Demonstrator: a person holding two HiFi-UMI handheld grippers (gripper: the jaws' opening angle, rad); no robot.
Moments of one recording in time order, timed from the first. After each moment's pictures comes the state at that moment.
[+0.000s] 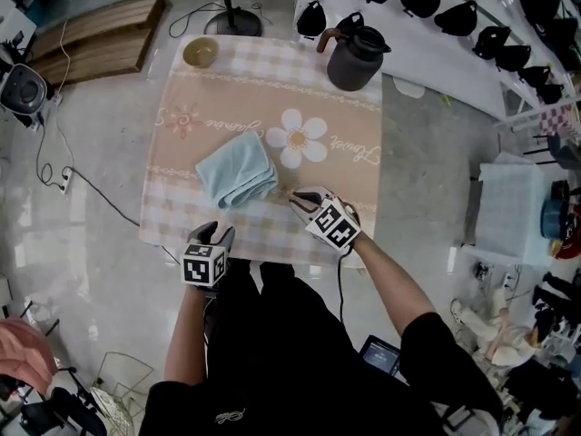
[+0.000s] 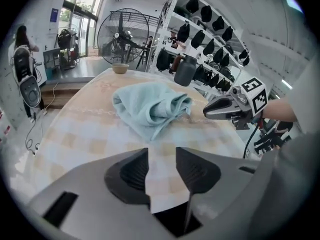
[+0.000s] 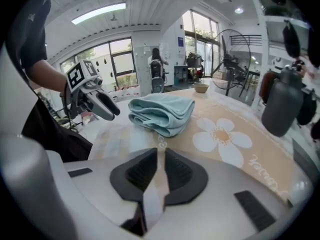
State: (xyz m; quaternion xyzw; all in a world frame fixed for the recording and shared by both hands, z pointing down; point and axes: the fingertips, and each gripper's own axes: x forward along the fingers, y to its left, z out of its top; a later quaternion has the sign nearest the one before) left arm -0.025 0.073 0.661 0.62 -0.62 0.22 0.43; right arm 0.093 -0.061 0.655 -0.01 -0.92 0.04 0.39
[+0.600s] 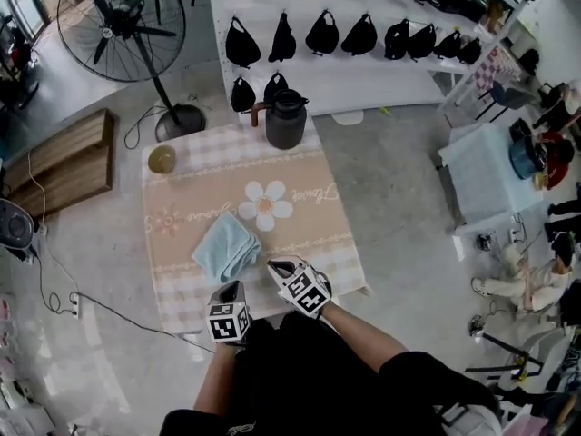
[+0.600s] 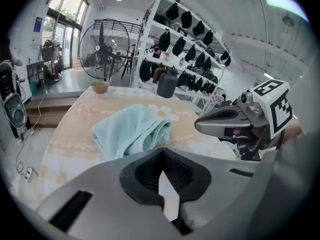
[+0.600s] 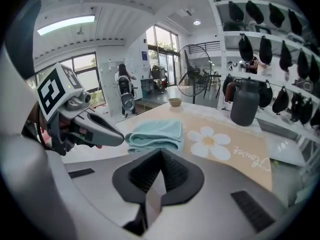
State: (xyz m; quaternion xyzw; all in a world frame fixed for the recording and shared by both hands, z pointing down) left arm -0.002 0.024 0.601 0.69 -0.59 0.22 0.37; right arm 0.069 -0.033 0.582 0.19 -0.92 0.12 0.32
